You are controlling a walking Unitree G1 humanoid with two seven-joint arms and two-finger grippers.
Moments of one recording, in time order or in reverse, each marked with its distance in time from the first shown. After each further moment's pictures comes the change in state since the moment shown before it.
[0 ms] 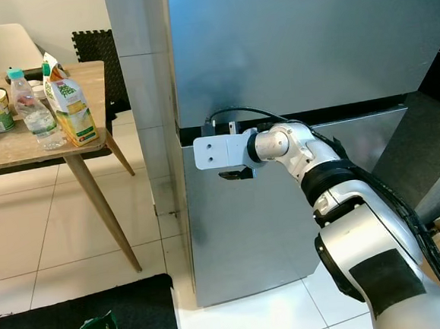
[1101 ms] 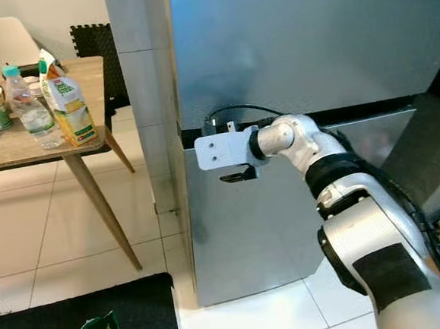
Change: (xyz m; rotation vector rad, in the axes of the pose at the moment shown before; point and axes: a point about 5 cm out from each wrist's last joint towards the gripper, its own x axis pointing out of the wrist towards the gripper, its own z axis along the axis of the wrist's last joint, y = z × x) left arm 0.001 -0.002 0.001 -0.003 -0.004 -0.008; right arm -0.014 -0.001 0.001 -0.015 -0.075 0.189
